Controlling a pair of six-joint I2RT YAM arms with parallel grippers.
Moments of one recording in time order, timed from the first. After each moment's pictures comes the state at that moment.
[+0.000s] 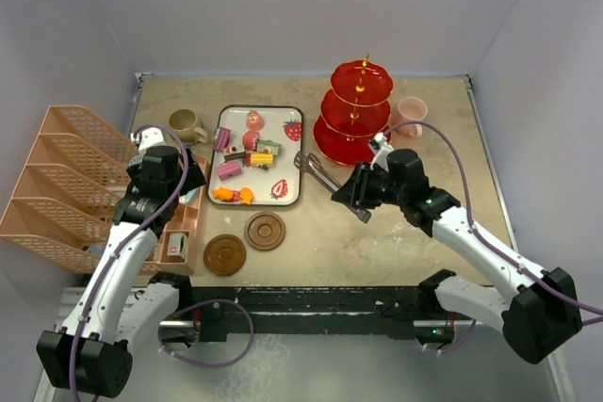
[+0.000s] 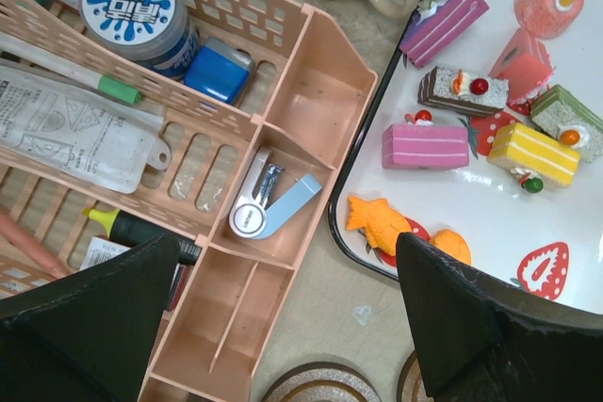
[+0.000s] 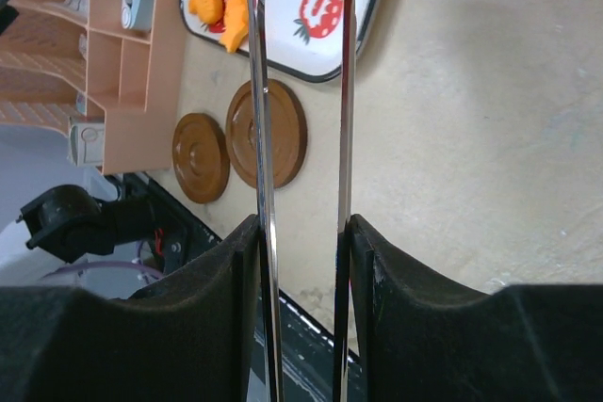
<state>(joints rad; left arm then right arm) -0.16 0.86 0.79 -0.59 -0.40 -0.44 0.48 1.04 0.67 -0.23 -0.36 0.67</state>
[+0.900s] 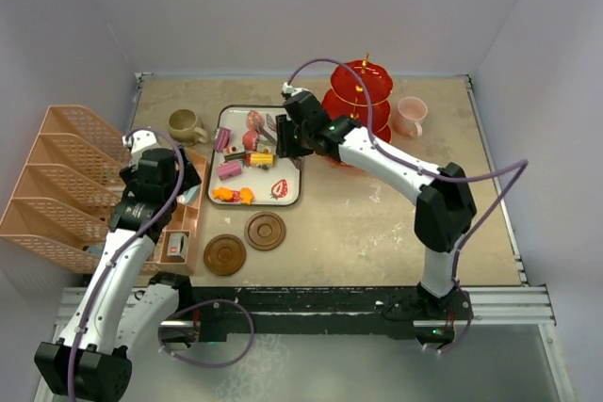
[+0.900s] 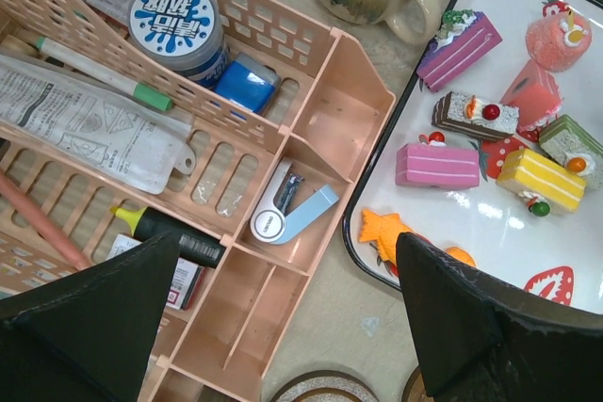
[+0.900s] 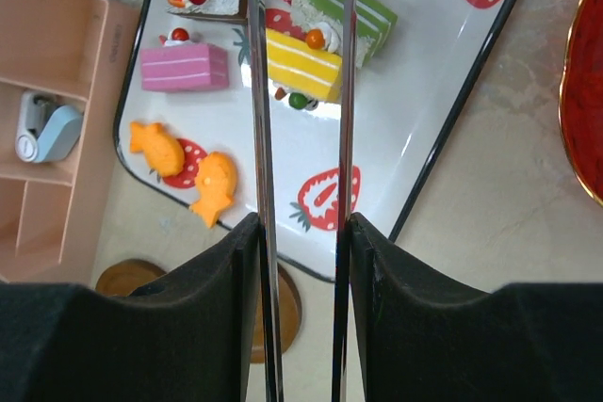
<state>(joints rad) -0.16 0.81 0.79 -0.62 -0.48 -0.46 0.77 1.83 1.61 -0.52 0.09 0.49</state>
